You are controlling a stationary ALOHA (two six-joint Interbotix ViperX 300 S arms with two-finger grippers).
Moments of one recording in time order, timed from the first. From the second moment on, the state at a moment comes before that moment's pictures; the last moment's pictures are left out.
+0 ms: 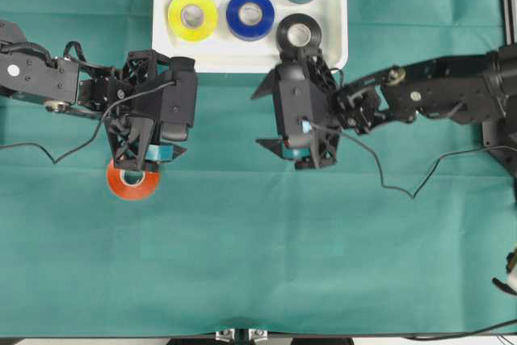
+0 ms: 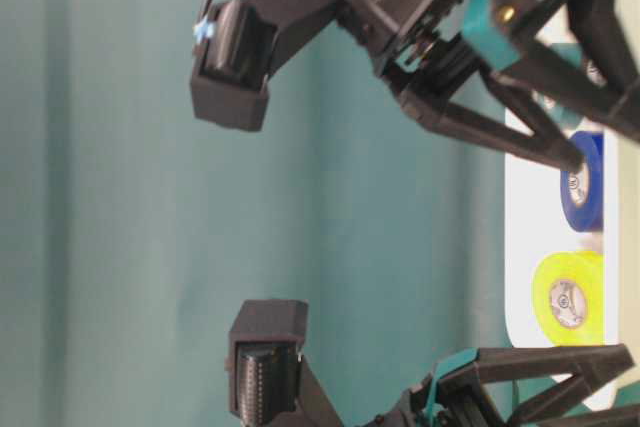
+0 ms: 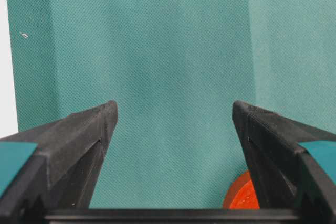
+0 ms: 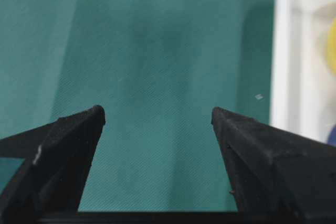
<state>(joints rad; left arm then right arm) -0.05 -0.06 0.72 -0.02 0.28 0.07 0.06 0.02 0.68 -0.83 0.03 0.83</state>
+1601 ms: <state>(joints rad) -0.21 -0.14 0.90 -0.03 0.30 -0.26 0.10 0.01 0.71 -0.83 0.03 0.83</state>
